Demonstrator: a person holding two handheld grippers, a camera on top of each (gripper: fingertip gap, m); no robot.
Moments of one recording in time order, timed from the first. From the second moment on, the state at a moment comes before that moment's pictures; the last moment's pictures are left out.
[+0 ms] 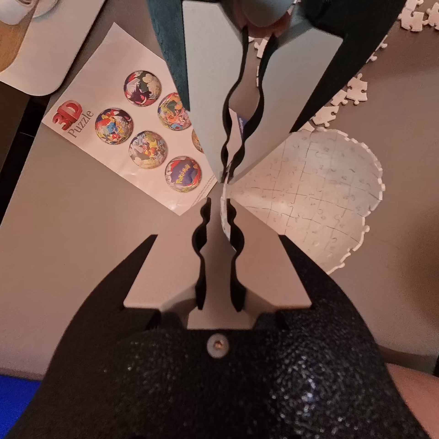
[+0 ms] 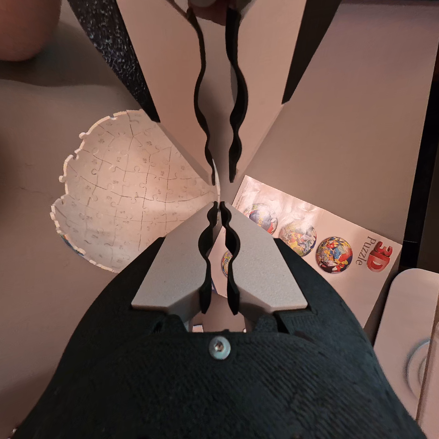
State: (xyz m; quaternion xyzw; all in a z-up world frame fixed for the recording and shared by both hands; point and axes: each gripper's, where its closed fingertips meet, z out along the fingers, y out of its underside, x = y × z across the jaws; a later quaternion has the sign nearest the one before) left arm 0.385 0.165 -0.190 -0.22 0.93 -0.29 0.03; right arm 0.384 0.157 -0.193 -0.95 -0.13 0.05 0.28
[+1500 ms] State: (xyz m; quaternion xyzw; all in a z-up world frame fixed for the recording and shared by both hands) left arm 0.391 0.160 -0.209 -0.20 0.95 -0.23 0.04; right arm 0.392 0.153 -0.195 -0.94 -0.11 0.04 0.32
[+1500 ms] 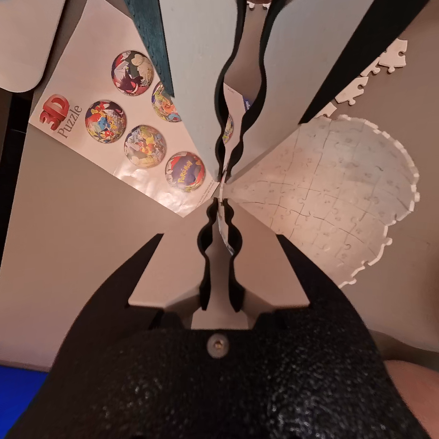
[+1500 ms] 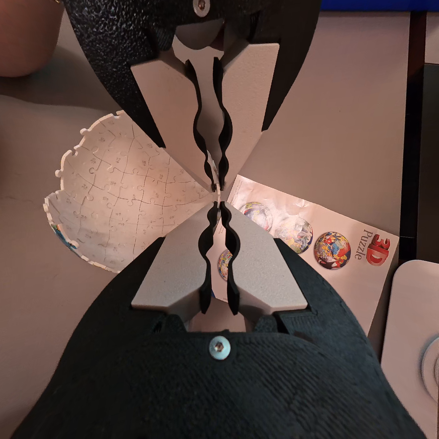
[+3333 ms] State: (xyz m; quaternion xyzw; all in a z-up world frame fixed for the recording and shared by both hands) left arm 0.394 0.158 -0.210 -0.18 0.95 -0.25 0.04; right arm 0.393 0.153 -0.203 -0.95 -0.09 0.03 0.31
